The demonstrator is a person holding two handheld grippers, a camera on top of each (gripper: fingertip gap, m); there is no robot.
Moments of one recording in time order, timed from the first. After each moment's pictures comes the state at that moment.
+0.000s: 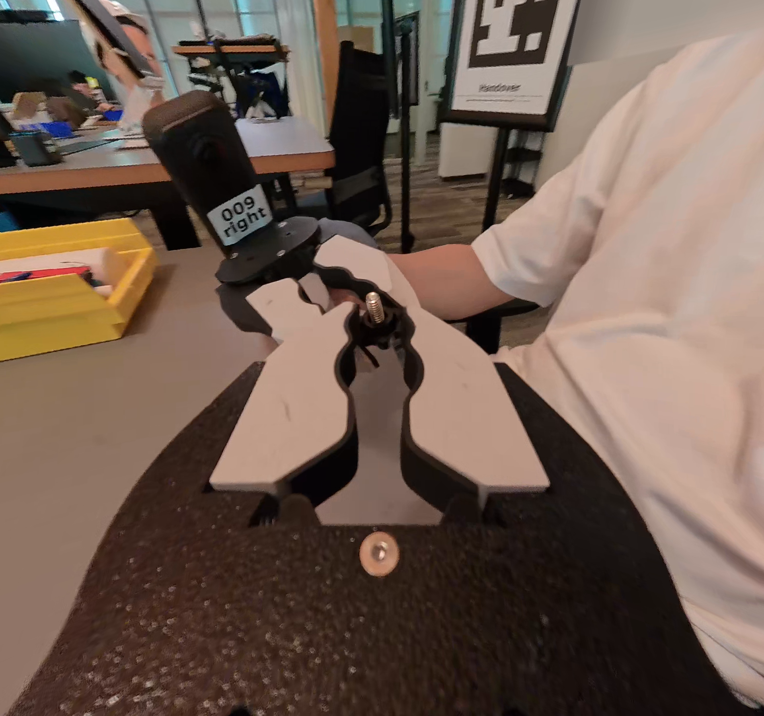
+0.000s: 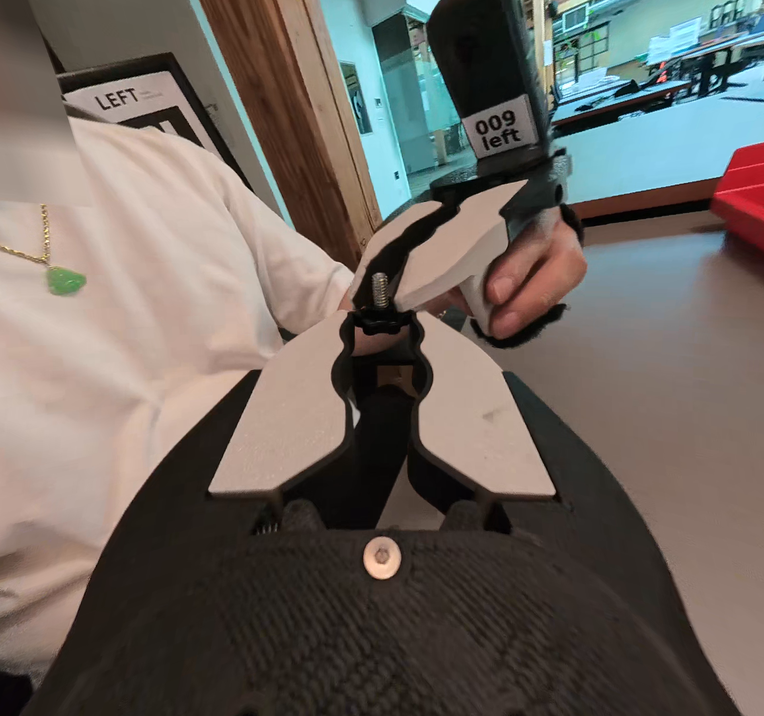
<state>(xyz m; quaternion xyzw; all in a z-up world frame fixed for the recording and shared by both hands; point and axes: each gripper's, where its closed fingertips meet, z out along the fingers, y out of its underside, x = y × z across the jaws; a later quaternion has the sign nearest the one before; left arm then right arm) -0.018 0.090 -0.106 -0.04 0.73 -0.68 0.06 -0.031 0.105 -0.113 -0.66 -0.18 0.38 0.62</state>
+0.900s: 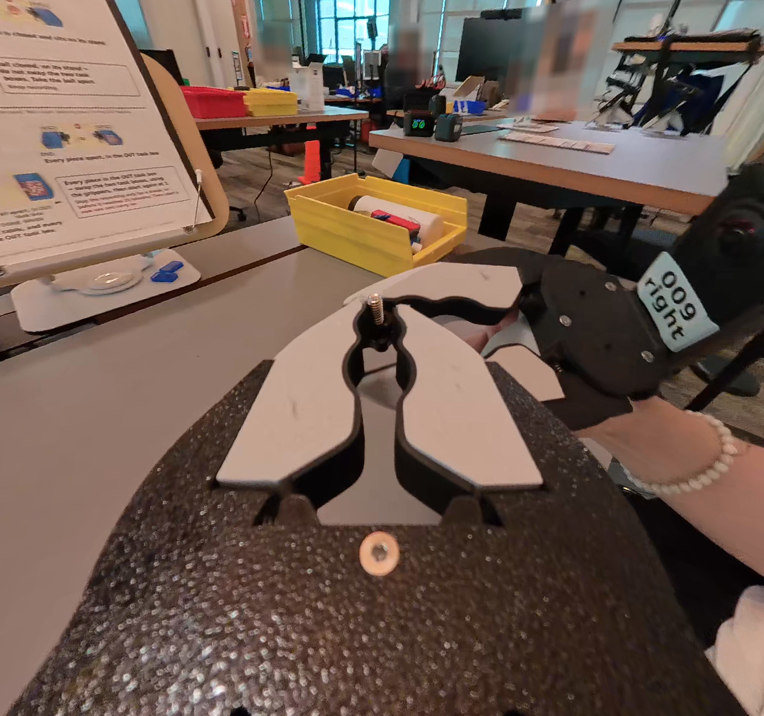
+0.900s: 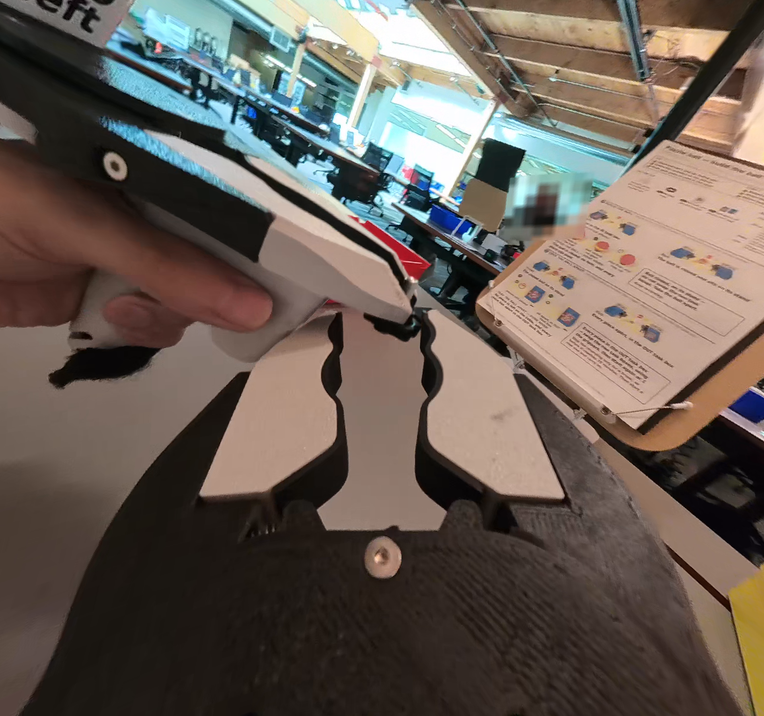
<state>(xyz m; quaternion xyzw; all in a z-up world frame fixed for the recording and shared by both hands) 0.067 0.136 -0.085 -0.40 0.62 -0.59 0.33 0.062 0.160 -0.096 -0.68 -0.05 -0.26 0.68</state>
